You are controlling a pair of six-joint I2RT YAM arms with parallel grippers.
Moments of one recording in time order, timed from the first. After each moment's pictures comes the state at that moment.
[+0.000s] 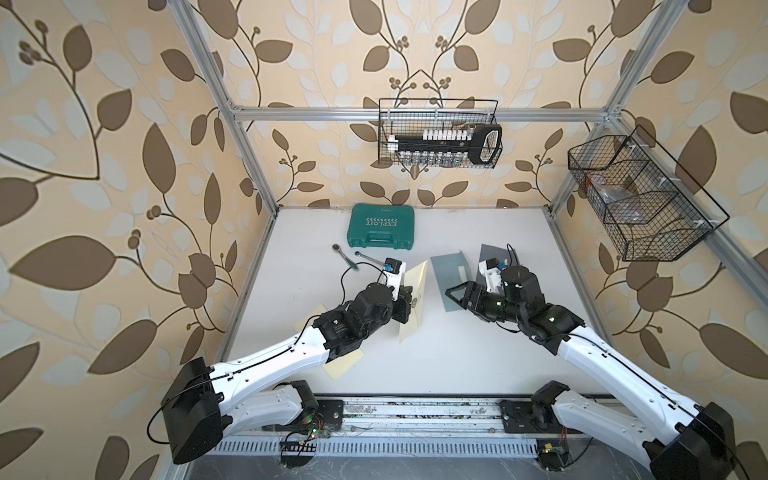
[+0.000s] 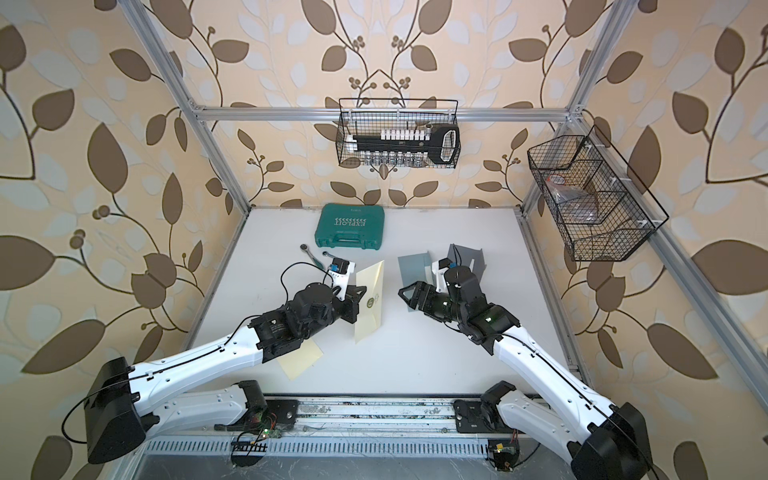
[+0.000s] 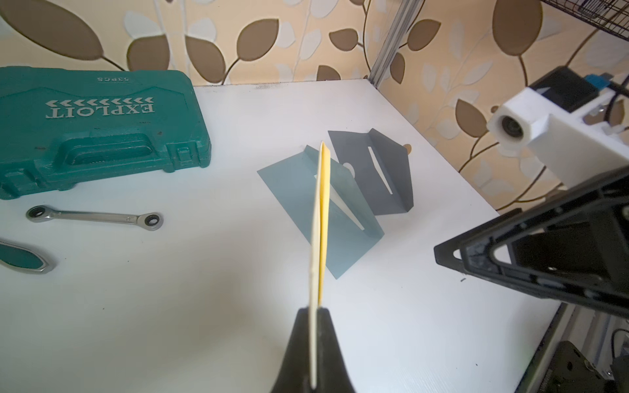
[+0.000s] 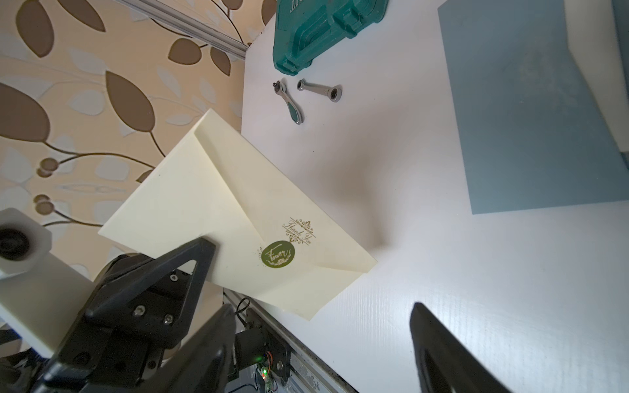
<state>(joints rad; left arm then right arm) -0.89 1.09 0.72 -0.04 -0.20 -0.41 0.54 0.99 0.74 -0.36 -0.27 0.92</state>
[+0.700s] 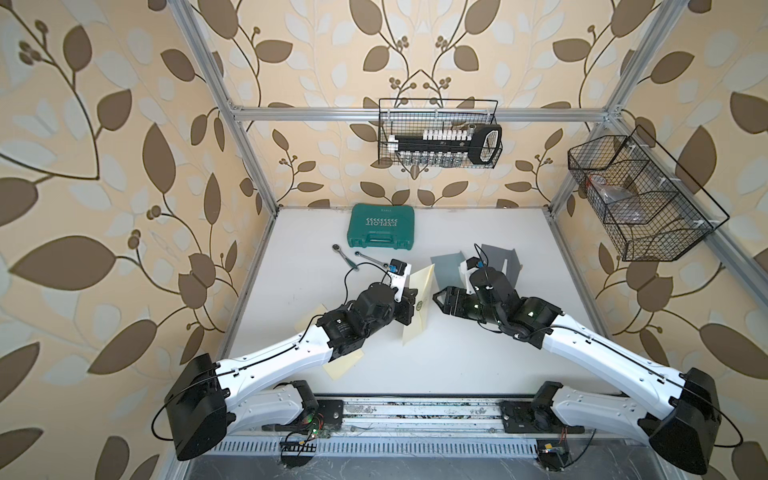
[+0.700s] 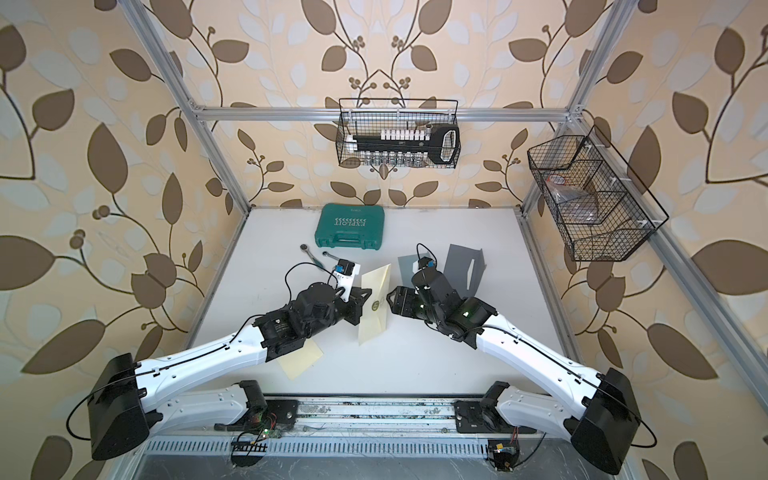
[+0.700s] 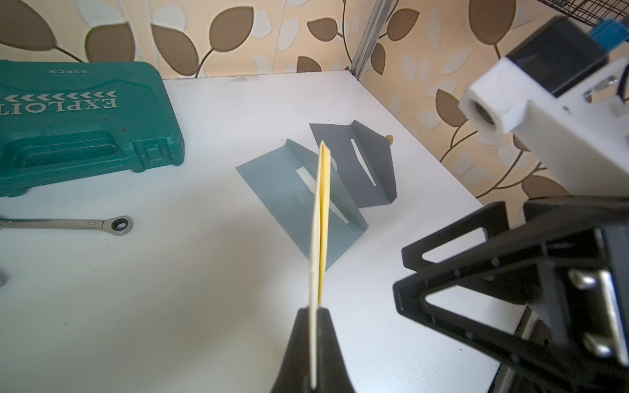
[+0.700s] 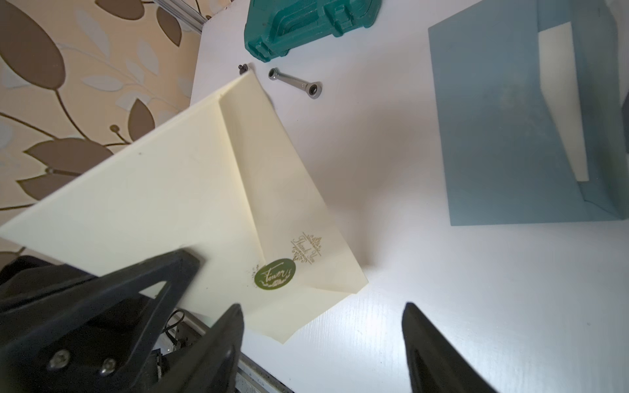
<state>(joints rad) -0.89 1.12 0.72 -0.01 -0.14 -0.40 0.74 1.12 0.87 -0.47 0.03 0.87</state>
